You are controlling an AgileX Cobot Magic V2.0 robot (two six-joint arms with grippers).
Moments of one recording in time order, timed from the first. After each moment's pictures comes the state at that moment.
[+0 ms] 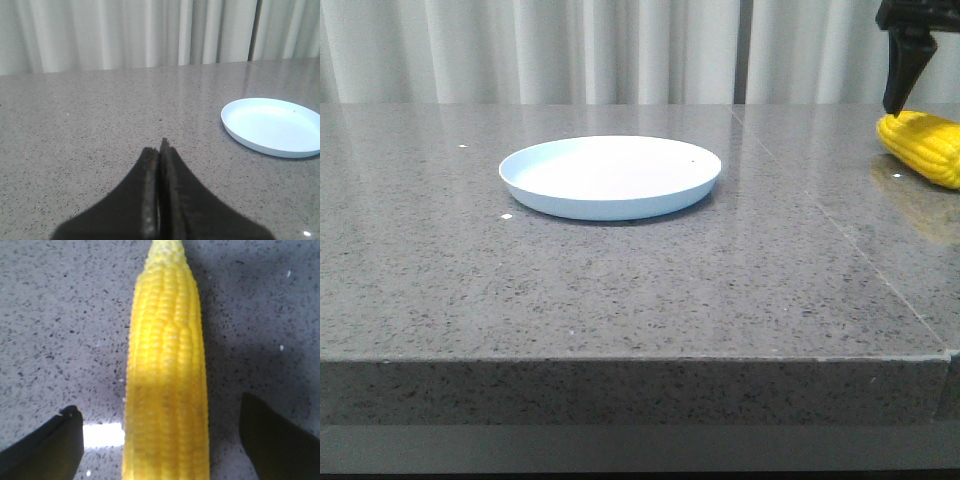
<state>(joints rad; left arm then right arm) -0.27 0.05 -0.38 0.16 0.52 -0.13 -0.03 1.81 -1.58 0.08 0.93 0.12</state>
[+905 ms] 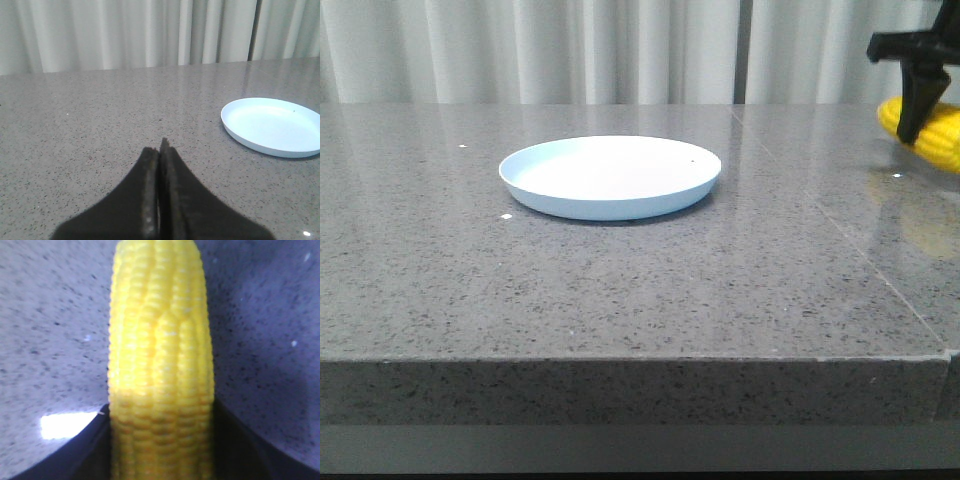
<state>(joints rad) -0.27 0.05 -0.38 0.16 0.52 -0.13 -0.03 1.82 -1.60 0.07 0.95 0.12</state>
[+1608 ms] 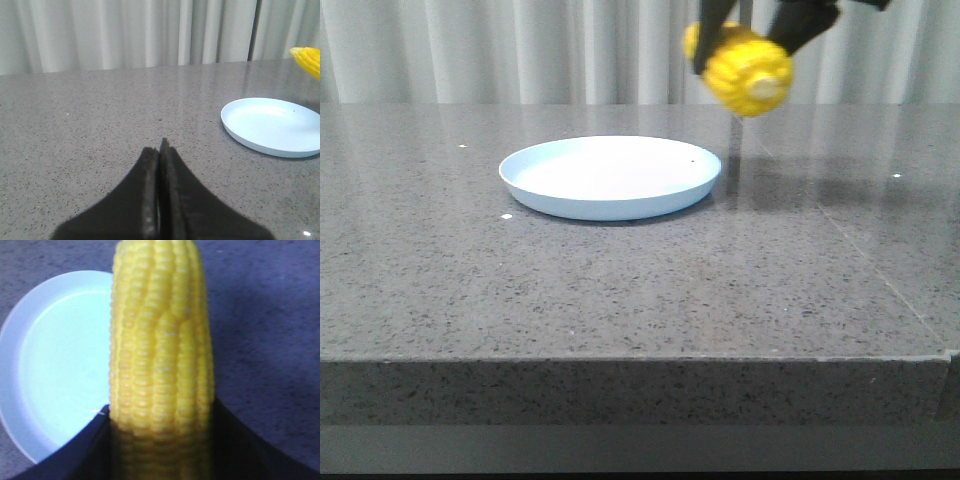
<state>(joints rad) -0.27 0.05 -0.38 0.16 0.52 -0.13 0.45 1.72 -1.60 0.04 0.91 0.43</state>
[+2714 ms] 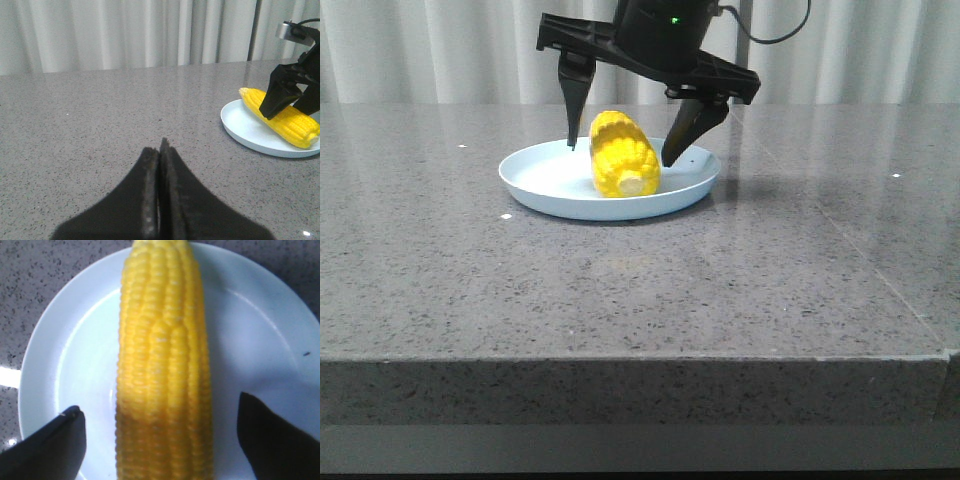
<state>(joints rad) -0.27 0.05 -0.38 0.16 0.52 -0.12 0.55 1.97 -1.76 0.08 0.87 0.51</state>
